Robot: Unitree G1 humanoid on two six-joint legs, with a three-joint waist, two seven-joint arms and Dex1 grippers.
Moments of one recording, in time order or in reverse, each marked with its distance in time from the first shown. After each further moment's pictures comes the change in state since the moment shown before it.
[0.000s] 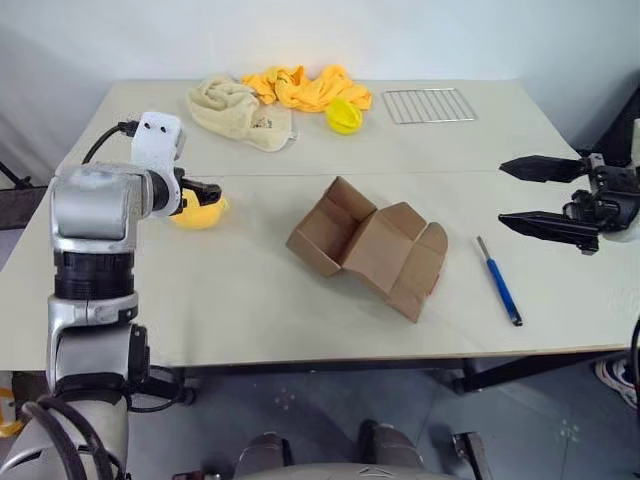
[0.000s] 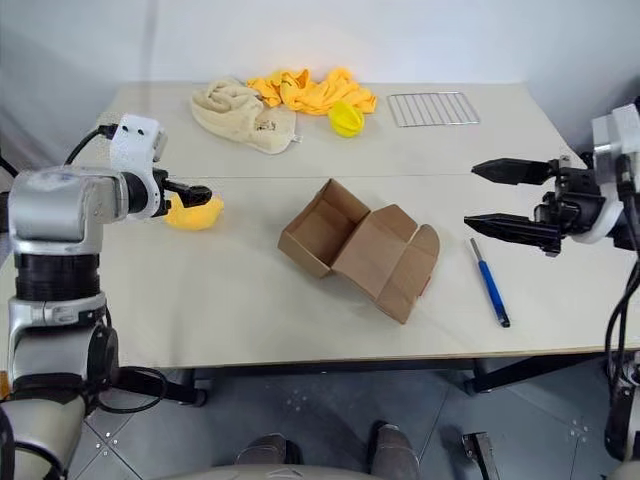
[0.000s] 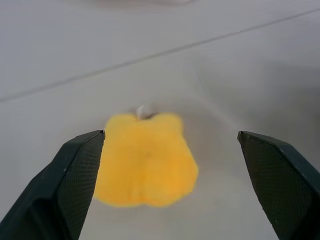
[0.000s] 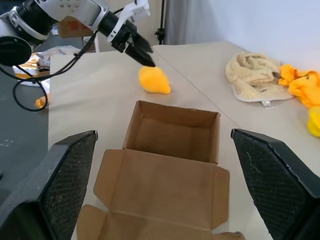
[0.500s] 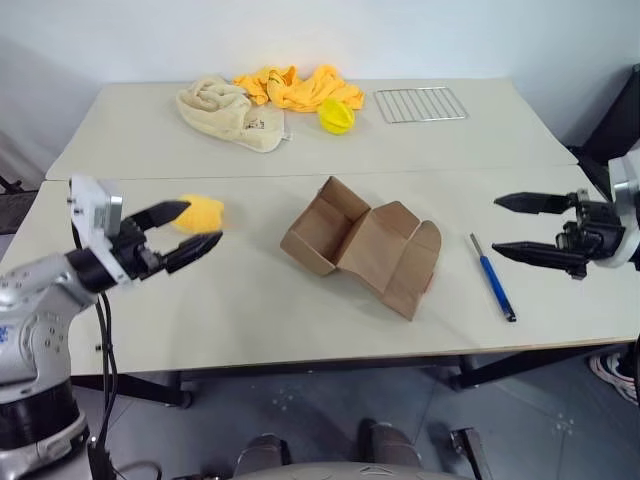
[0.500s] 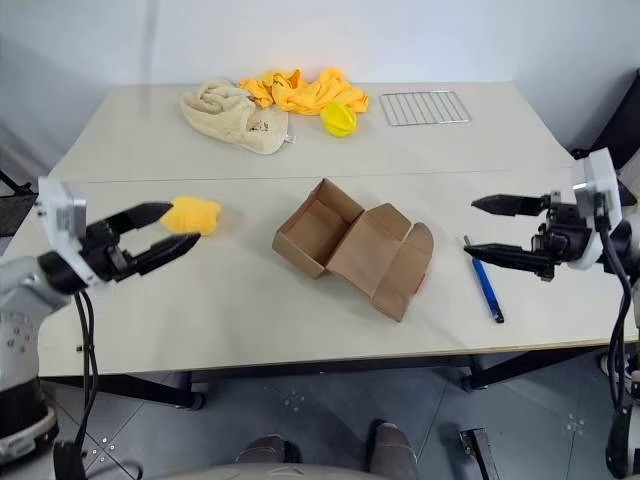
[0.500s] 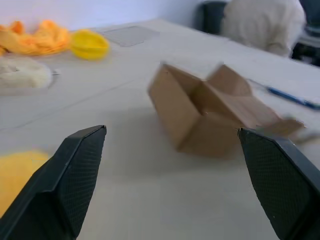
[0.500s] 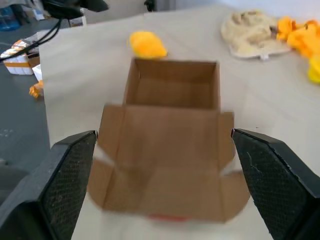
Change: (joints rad) left arm 0.682 0.044 0.401 -0.258 -0.434 -0.567 -0.540; right arm 0.179 -0.003 -0.027 0.028 -0.051 -0.101 0.029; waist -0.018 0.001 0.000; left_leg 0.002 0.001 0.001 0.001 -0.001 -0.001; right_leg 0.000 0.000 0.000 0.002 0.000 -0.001
